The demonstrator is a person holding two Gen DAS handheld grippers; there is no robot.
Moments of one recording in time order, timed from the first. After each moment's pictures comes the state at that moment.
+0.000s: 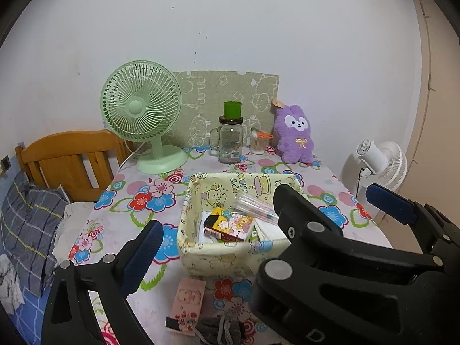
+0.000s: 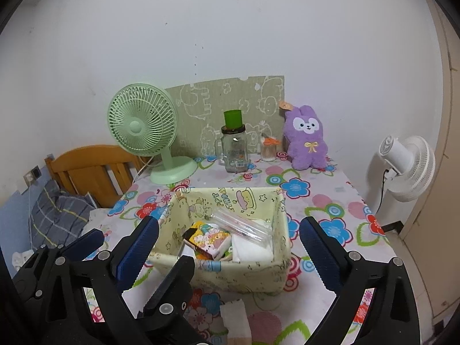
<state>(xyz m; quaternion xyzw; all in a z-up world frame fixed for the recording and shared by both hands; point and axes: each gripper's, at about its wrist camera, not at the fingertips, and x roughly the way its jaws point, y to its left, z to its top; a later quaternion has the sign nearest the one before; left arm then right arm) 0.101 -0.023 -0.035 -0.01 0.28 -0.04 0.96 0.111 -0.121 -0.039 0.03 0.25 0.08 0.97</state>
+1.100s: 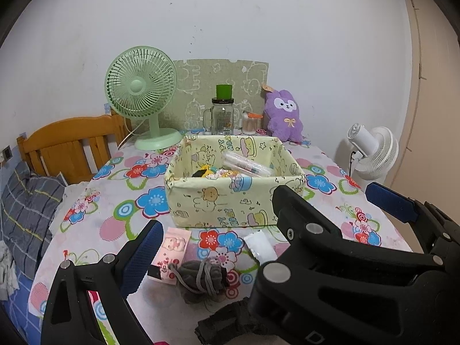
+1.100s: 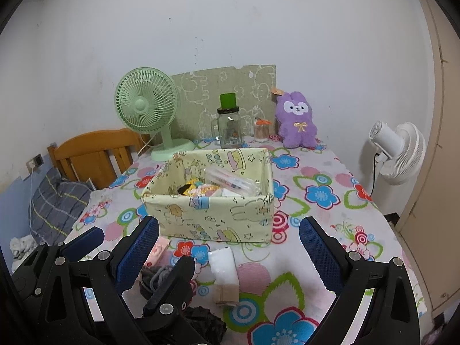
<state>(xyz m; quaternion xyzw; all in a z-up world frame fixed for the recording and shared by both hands) 0.038 -0.041 -0.084 -0.01 0.28 -0.05 0.96 0.048 -0.140 -0.087 0.02 0.25 0.07 0.97</state>
